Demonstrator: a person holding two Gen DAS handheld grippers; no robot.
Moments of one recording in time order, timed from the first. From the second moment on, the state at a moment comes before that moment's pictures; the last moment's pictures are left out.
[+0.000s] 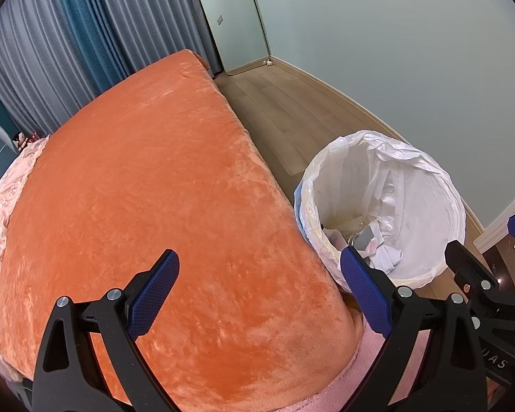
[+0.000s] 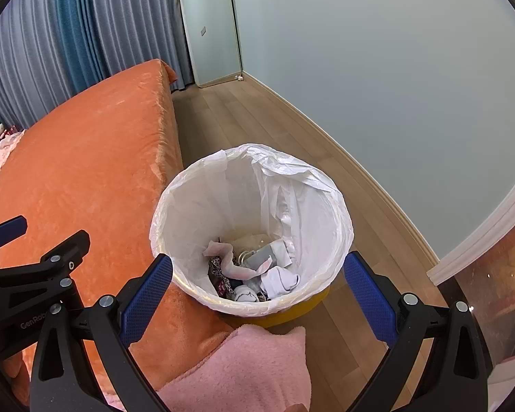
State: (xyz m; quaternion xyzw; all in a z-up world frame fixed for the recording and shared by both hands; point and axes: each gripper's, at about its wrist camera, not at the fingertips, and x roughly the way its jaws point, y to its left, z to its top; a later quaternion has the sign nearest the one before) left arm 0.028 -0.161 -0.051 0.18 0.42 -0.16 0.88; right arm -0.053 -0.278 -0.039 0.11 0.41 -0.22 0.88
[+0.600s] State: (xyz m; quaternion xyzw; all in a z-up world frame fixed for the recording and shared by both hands) left arm 0.028 -0.158 -0.055 0.18 0.42 -0.17 0.87; right arm -0.055 -0.280 -0.041 0.11 0.42 -0.23 0.87
